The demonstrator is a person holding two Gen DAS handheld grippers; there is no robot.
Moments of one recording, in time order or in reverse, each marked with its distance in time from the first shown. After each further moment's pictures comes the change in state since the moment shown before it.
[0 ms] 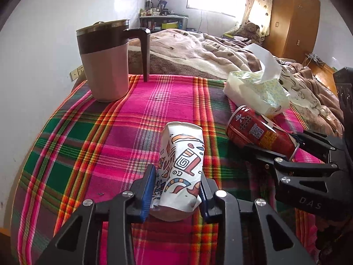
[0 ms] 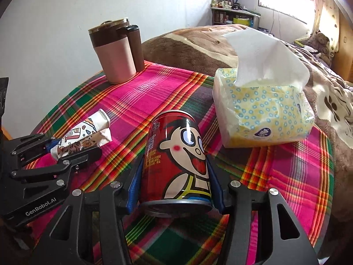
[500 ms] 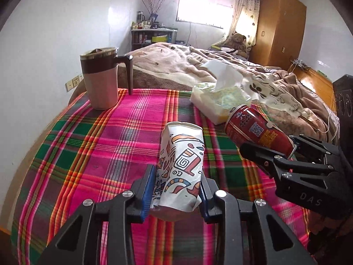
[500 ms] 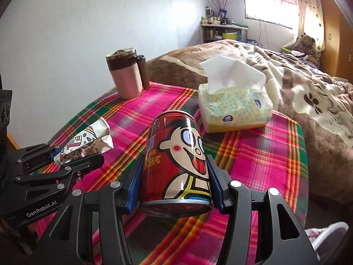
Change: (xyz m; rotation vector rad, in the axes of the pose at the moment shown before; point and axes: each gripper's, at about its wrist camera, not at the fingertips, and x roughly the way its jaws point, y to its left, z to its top) left arm -0.083 -0.035 -0.030 0.025 -0.089 -0.055; right arm -0.072 0.005 -0.031 0.058 -0.123 -0.018
